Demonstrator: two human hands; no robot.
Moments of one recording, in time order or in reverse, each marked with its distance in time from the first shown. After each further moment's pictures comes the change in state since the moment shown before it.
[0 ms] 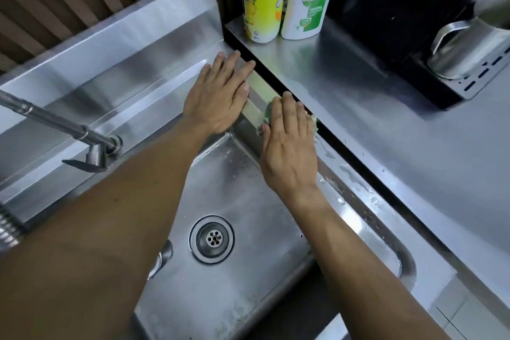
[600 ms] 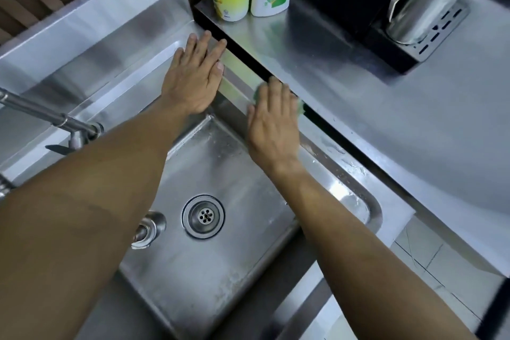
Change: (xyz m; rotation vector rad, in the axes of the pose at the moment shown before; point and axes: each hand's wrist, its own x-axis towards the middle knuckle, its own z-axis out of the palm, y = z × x) left_hand -0.006 0.005 -0.009 -0.021 -0.063 -0.025; right_hand -0.014 0.000 -0.017 -0.078 -0.062 0.100
